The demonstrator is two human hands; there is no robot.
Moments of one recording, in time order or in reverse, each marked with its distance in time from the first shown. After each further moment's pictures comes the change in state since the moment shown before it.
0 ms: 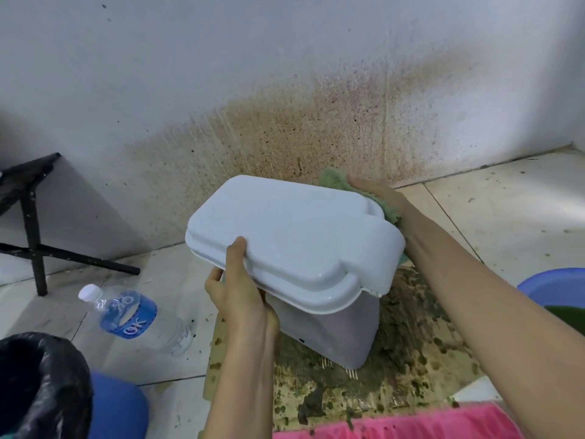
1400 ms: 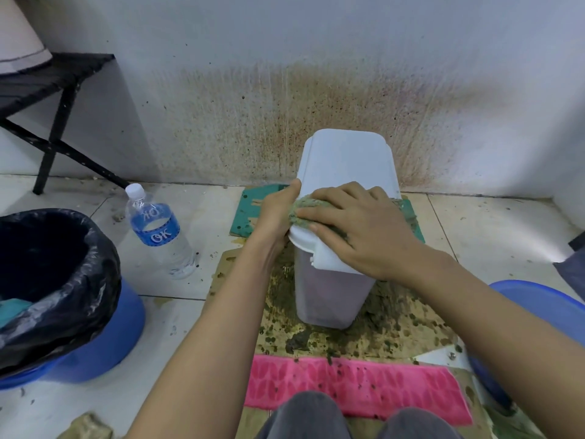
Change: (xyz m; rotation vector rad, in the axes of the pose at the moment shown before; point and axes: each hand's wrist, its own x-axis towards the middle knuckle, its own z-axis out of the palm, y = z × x) left_hand 0.035 0.026 -0.035 0.361 -0.542 -0.073; right_hand -0.119 0.047 0.137 -1.896 -0.115 -0.889
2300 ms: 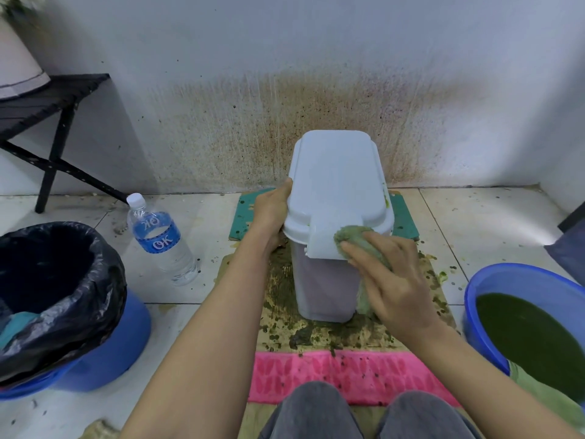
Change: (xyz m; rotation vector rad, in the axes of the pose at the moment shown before) left_hand -0.005 0.001 0.002 0.006 0.081 0.027; right_hand -0.102 -0.012 0.054 0.097 0.552 0.142
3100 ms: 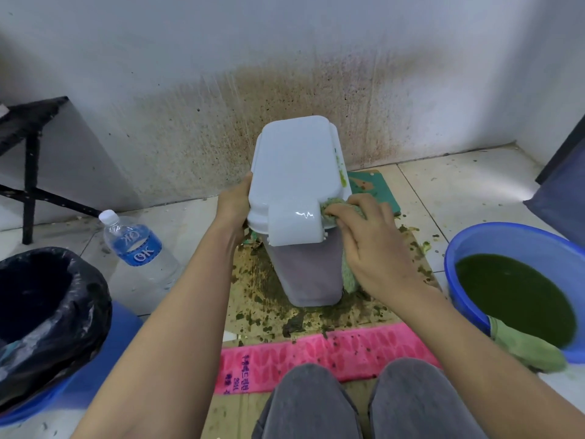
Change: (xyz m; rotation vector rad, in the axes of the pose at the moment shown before) left_hand 0.003 0.000 -0.002 0.148 -0.007 0.042; right_hand 0.018 0.003 -0.028 0.044 -0.191 0.413
